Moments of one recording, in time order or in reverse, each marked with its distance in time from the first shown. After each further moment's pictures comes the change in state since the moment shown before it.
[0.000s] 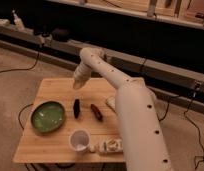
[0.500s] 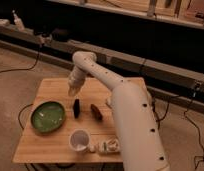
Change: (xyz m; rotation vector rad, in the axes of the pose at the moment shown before) arm -0.059 -0.021 0.017 0.004 -0.196 -0.100
